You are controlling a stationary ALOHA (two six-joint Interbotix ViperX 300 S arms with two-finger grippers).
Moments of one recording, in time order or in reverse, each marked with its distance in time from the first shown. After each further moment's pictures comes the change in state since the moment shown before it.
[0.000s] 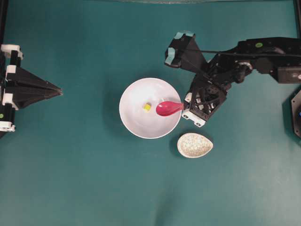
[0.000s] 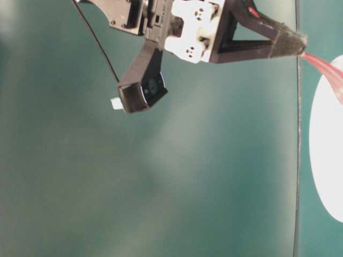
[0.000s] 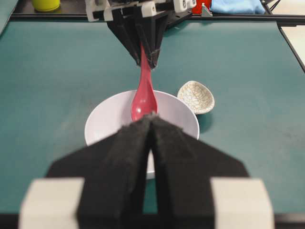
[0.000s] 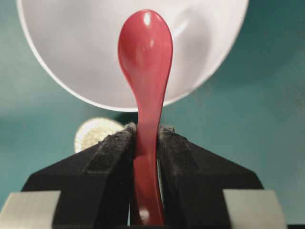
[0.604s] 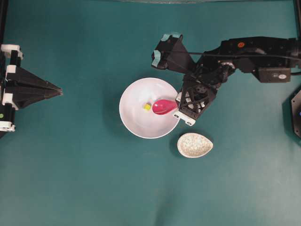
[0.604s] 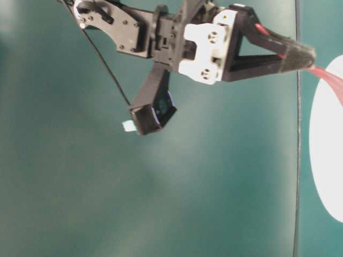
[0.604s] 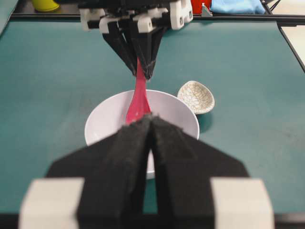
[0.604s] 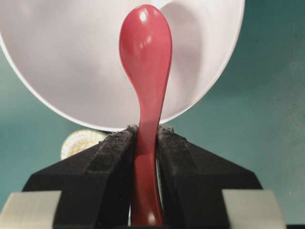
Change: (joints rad) left arm 0.000 0.000 -0.002 0.000 0.000 0.000; right arm 0.000 0.089 -0.075 -0.034 0.043 0.009
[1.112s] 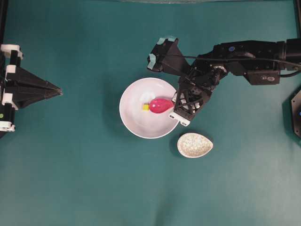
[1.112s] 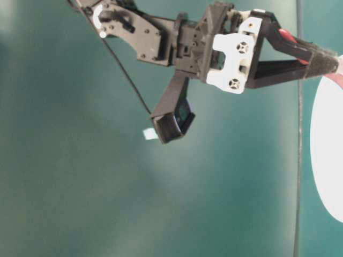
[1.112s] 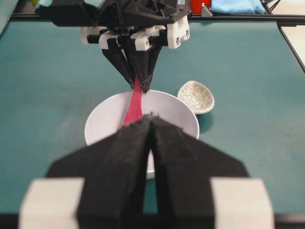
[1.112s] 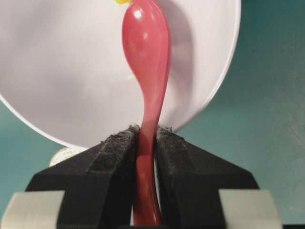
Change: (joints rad) left arm 0.000 -0.003 0.002 0.000 0.002 0.000; right arm 0.000 0.049 0.000 0.000 -0.052 0.002
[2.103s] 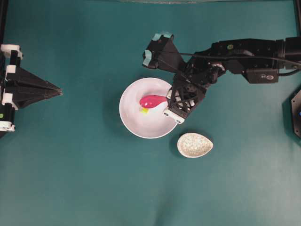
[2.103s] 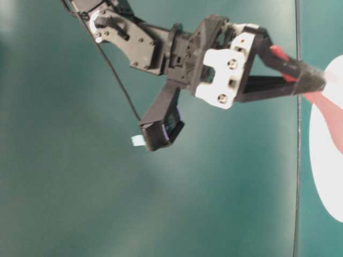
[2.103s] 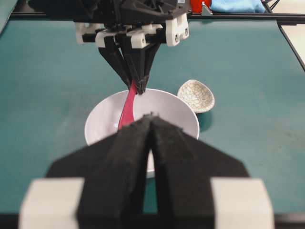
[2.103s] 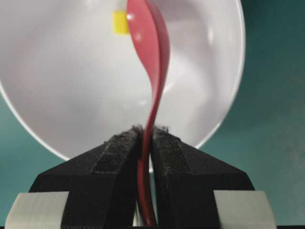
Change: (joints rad) left arm 0.000 0.000 0.000 0.002 0.005 0.000; right arm 0.000 -0.002 -0.044 0.000 -0.038 -0.014
